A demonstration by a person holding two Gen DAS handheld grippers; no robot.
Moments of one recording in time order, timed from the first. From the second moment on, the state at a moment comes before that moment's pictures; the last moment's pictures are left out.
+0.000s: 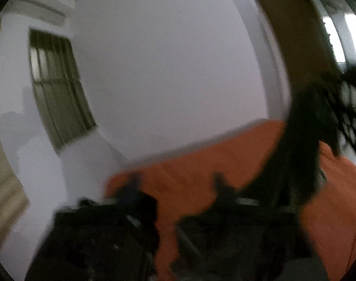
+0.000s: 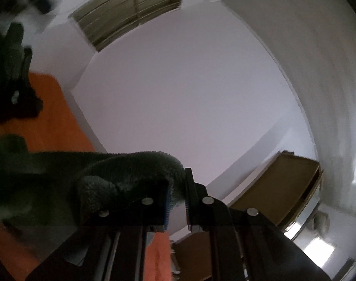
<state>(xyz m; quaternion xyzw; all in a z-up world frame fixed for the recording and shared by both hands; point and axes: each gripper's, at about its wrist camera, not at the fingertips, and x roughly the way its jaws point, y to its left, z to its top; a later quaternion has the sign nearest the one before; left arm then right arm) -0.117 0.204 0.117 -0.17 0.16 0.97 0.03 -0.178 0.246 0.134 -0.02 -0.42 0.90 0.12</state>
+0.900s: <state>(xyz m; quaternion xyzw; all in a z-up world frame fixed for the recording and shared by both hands) -0.096 0.276 -0.023 -0.29 0.09 0.95 0.10 -0.092 0.218 0.232 -0.02 -0.32 0.94 0.10</state>
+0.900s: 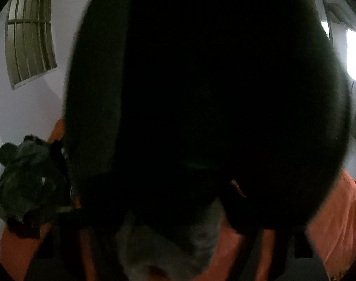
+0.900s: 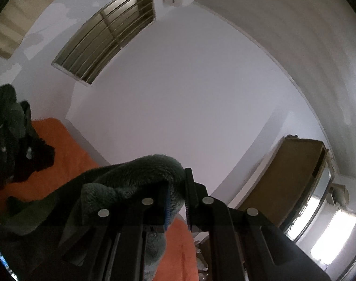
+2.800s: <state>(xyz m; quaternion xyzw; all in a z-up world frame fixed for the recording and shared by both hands) -0.336 0.225 0.038 -0.33 0.15 0.93 -0.03 -0.271 0.362 0.166 -0.17 -0.32 0.91 0.19</state>
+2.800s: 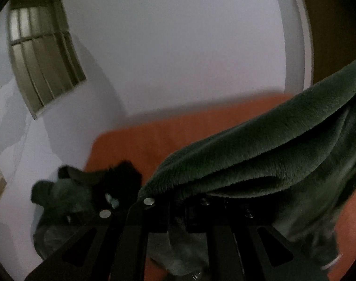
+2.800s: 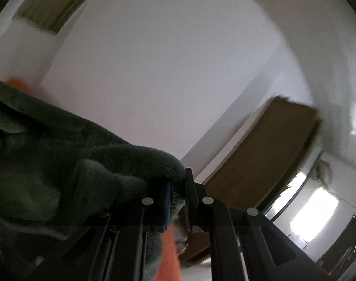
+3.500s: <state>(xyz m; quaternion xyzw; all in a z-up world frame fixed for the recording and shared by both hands) -0.473 0.237 -0.122 -0.50 0.10 0.86 -0.01 -0.437 0.434 -0.034 -0.40 -0.18 0.90 0.02</state>
